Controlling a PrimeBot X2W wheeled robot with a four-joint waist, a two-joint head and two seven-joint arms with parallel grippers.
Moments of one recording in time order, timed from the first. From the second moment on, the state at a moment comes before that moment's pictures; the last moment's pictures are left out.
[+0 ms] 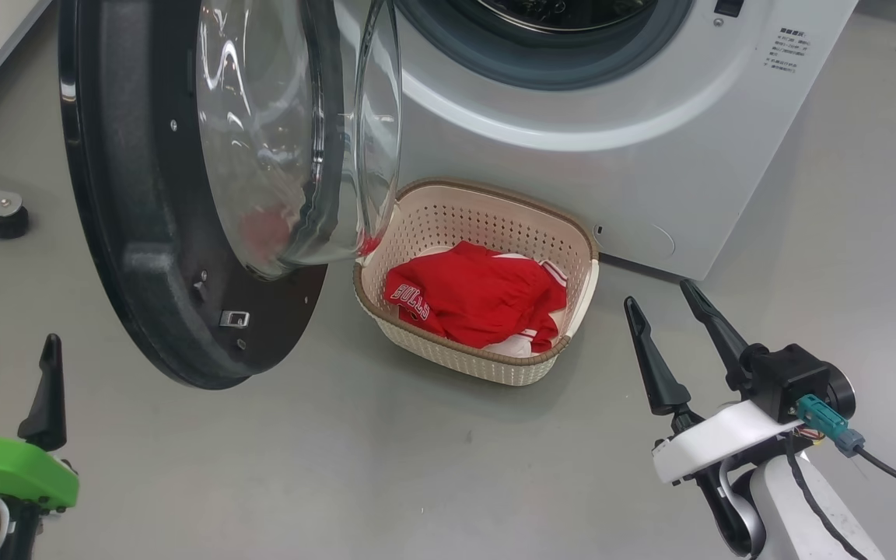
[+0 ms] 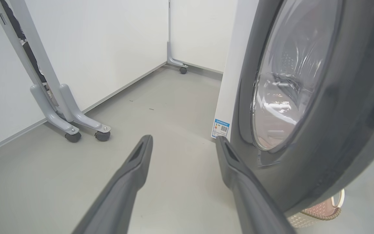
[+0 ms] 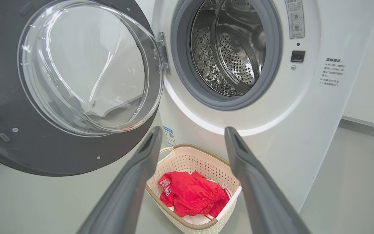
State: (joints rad) left arm -0.16 0.35 -0.03 0.33 -0.63 -0.13 -0.11; right arm -0.15 -0.09 0.25 0.23 0.26 0.12 -0.26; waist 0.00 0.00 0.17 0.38
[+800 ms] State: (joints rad) left arm -0.20 0.37 -0.06 0.37 -0.75 -0.13 -0.10; right arm -0.14 -0.08 0.27 0.23 0.26 0.12 -0.26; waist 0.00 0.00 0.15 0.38
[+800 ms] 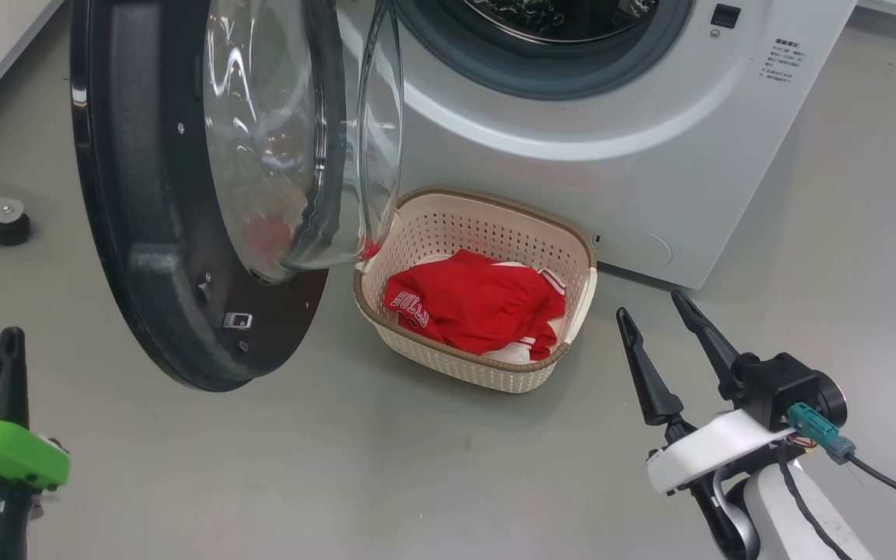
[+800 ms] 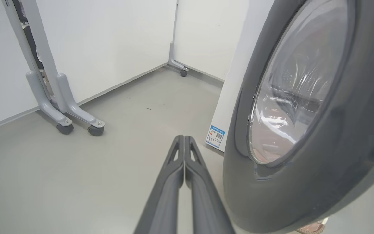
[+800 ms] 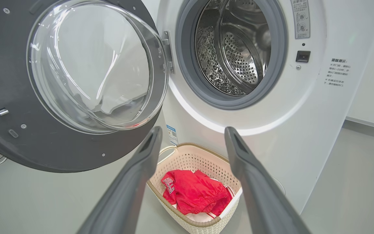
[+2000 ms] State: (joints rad) left arm -0.44 0.17 0.24 0.42 -1.74 0.11 0.65; right arm -0.14 -0.08 0.26 0.24 0.26 0.12 -0.26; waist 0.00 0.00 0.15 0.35
